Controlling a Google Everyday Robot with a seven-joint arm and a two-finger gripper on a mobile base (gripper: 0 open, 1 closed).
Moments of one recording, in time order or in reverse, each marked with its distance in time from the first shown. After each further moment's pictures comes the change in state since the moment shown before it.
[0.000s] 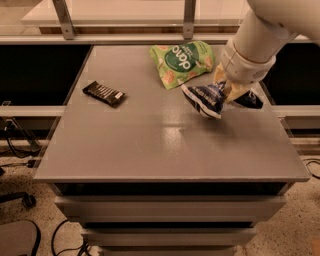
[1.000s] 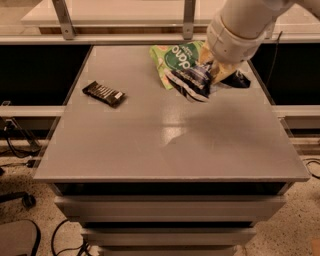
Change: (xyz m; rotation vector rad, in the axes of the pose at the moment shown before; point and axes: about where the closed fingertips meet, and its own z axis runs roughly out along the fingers) arm -0.040 -0.038 -0.040 0.078 -0.020 -0.148
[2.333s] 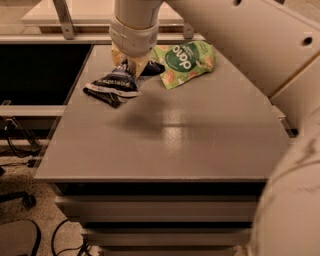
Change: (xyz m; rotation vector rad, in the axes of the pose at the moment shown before) arm -0.134 -0.112 0.059 -0.074 -0.151 -0.513
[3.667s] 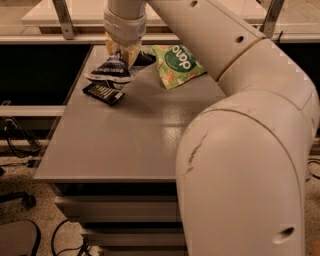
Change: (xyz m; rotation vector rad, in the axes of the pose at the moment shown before) arm 0.048 -0.051 0.030 0.006 -0.024 -0.012
